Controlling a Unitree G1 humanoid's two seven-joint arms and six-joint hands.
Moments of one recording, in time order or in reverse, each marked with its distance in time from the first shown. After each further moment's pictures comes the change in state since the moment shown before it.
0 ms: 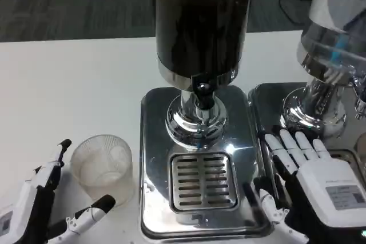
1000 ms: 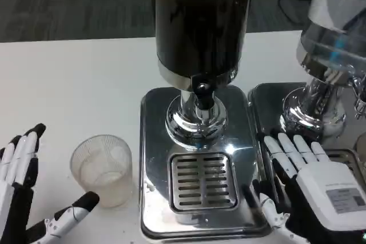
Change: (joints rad) left arm 0.212 0.023 0.094 -0.370 0.081 0.123 0.043; right arm 0.012 -0.023 -0.007 0.000 0.018 -0.030 0.001
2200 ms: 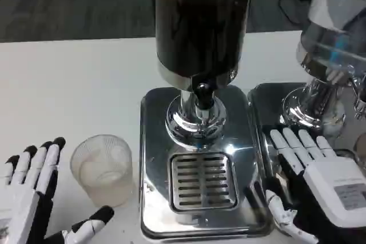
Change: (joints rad) left arm 0.087 0.006 -0.057 -0.210 0.228 0.266 -0.074; right arm -0.009 -0.045 -0.032 0.005 0.034 -0.042 -0.015
